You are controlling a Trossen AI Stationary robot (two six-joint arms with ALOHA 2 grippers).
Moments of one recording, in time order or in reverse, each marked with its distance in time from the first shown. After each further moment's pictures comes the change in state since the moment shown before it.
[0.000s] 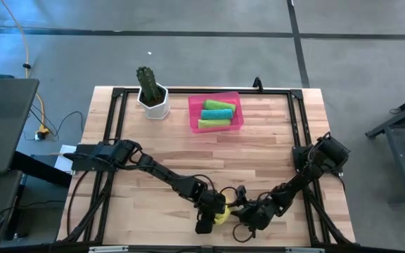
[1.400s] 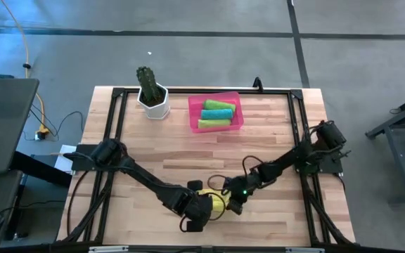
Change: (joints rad) left arm -0.131 -0.162 0.000 -0.376 -0.572 -0.091; right arm -0.340 -0.099 -0.005 -0.018 -0.829 1.063
